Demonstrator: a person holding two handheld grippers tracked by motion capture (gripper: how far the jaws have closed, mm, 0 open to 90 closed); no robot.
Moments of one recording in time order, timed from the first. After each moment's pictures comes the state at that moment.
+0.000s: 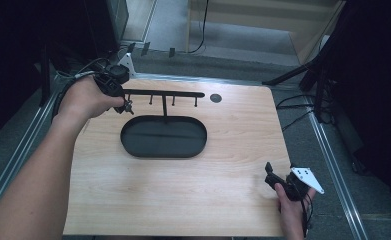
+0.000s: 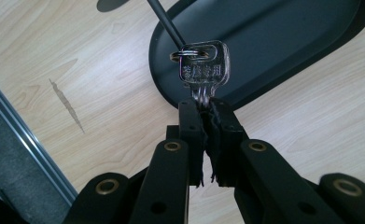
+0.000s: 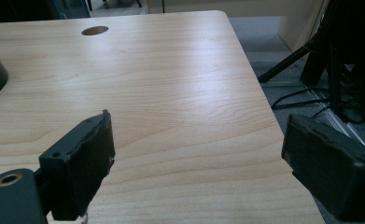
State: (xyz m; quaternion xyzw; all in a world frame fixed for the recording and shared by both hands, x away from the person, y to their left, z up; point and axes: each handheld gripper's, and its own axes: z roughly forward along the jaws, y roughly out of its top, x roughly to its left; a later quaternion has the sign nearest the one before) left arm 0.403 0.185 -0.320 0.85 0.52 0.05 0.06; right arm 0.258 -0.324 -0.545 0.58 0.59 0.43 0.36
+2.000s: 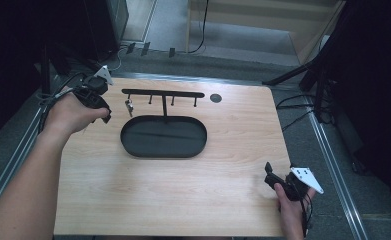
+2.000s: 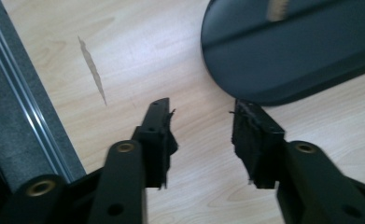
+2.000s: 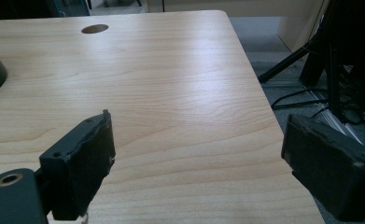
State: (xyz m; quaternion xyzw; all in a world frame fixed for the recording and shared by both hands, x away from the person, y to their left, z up) left arm 0.385 0.237 -0.359 0.81 0.58 0.07 0.05; right arm 0.258 -0.323 -0.545 0.58 0.60 0.43 0.36
